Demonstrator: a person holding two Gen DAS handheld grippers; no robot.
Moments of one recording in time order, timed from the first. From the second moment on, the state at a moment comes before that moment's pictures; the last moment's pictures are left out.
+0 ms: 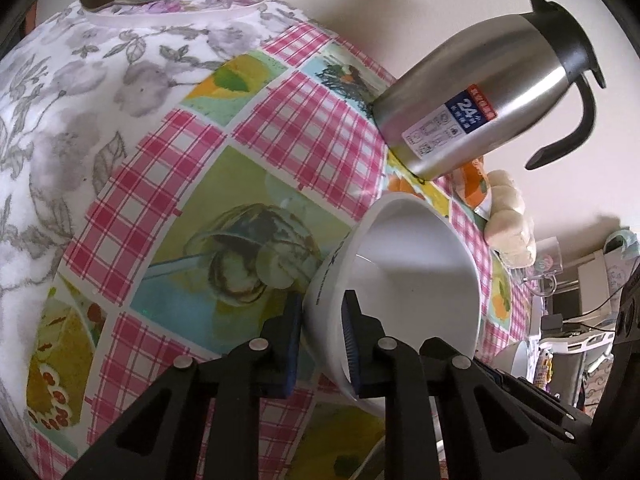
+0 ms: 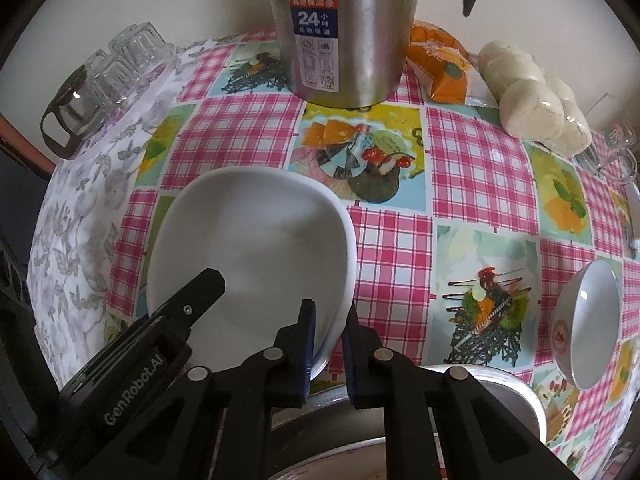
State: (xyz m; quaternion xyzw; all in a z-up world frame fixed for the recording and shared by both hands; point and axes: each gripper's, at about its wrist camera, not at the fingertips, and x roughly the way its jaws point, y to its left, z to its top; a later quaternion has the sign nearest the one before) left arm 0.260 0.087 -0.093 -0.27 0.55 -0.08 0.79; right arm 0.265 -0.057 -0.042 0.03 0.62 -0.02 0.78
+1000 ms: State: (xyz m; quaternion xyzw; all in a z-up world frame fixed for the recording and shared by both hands) left arm 0.188 0.030 0.081 -0.17 0.41 -0.15 0.88; right arm 0.170 -0.124 0.112 0.12 0.47 0.01 0.87
